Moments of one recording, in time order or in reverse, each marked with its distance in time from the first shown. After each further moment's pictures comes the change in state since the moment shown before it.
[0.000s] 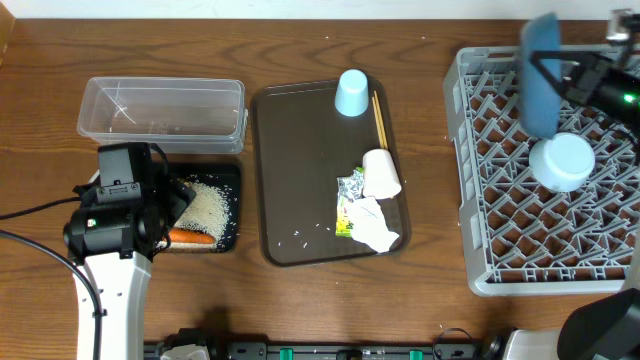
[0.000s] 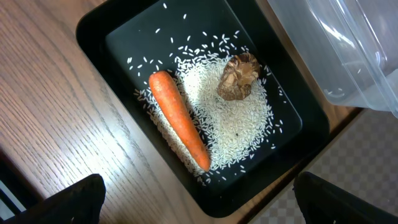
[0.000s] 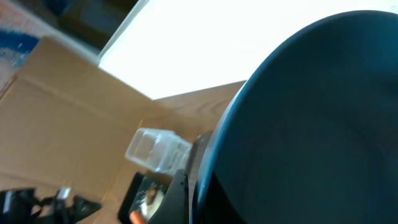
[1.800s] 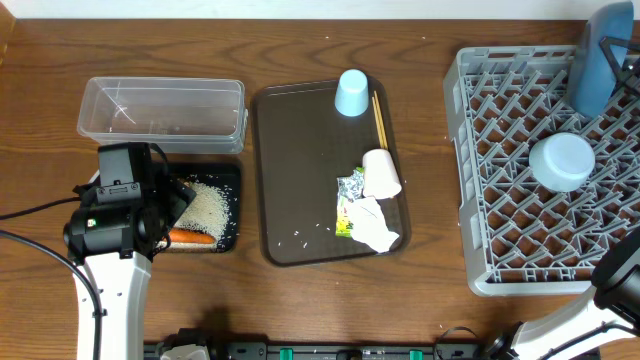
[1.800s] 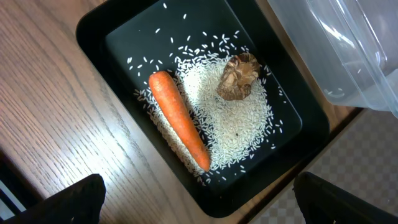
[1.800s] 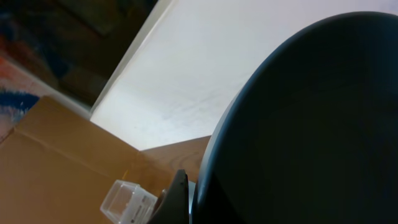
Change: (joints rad) left arm 0.000 0.000 0.000 0.000 0.000 0.000; right arm -0.195 0.348 -0.009 0.759 -0.122 0.375
